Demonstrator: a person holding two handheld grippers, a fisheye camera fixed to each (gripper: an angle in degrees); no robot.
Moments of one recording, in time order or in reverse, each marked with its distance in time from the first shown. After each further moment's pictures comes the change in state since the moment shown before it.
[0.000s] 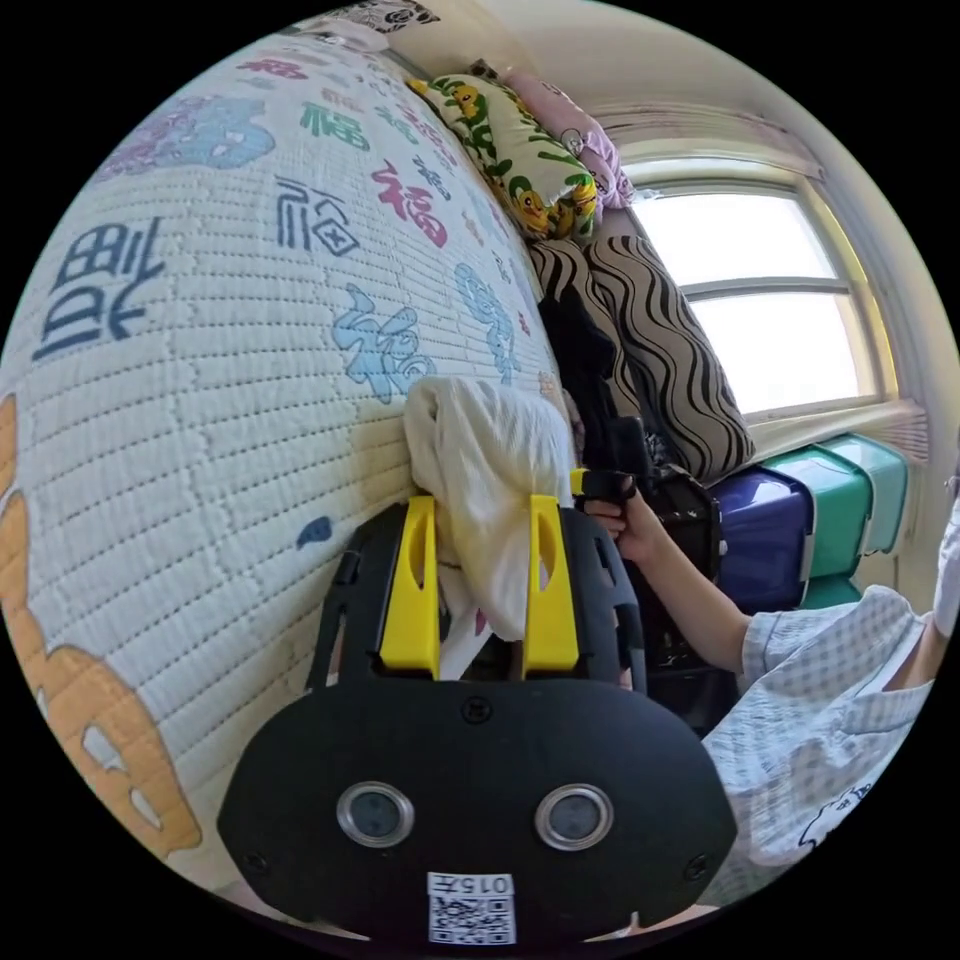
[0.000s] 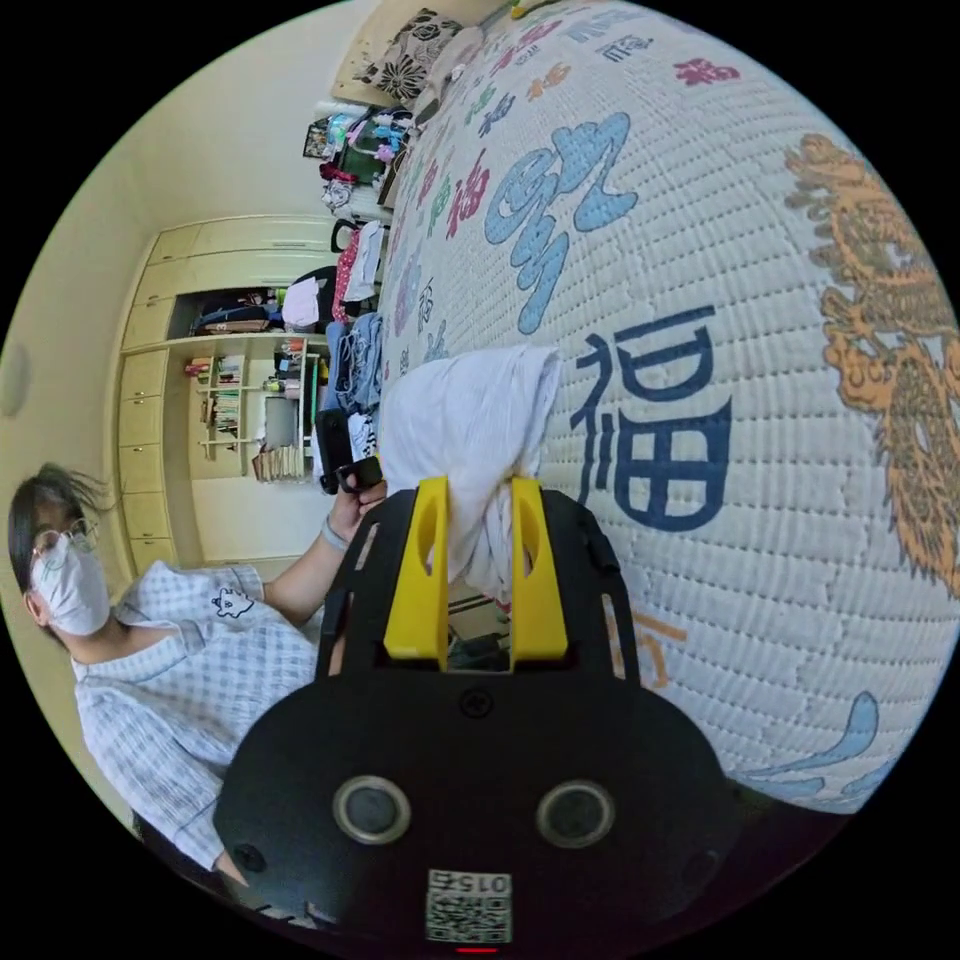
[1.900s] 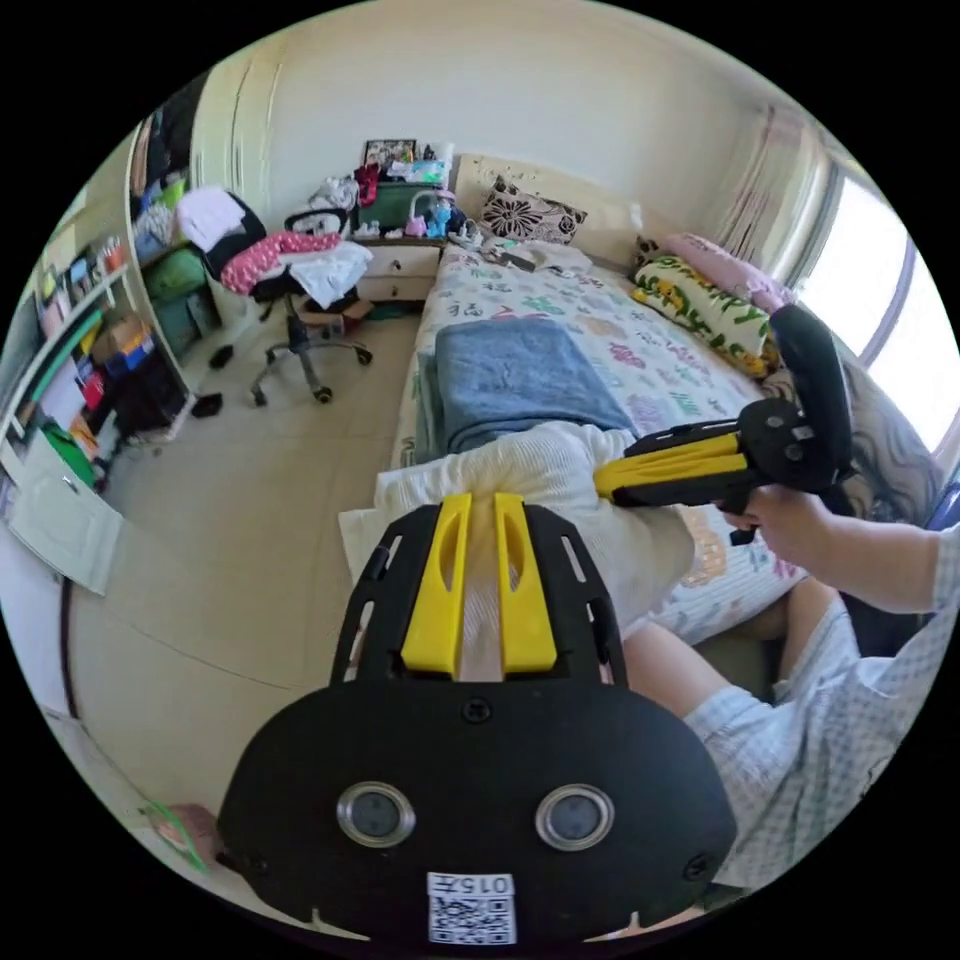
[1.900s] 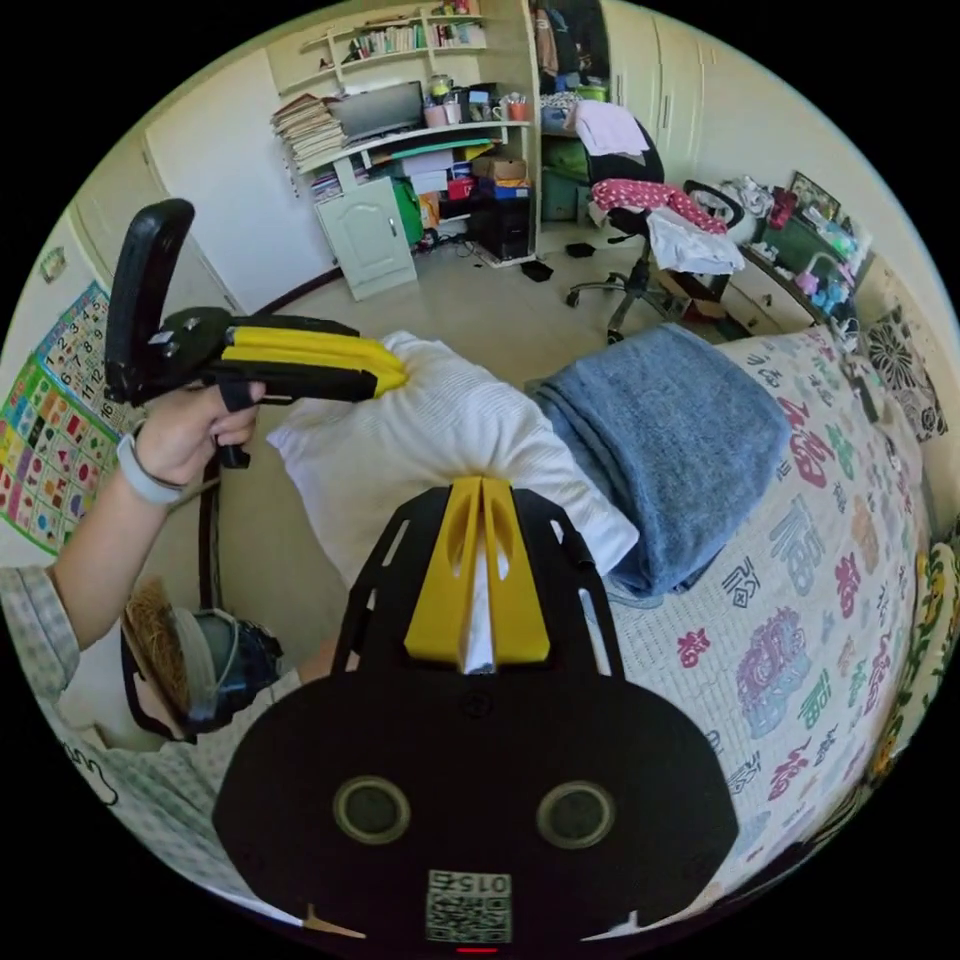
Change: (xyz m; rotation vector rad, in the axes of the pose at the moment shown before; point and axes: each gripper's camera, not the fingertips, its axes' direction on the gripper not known) left arm 0.282 0.213 -0.524 0.483 -1.002 0.044; right arm -0.726 0.038 0.429 -0.177 0.653 -1.070
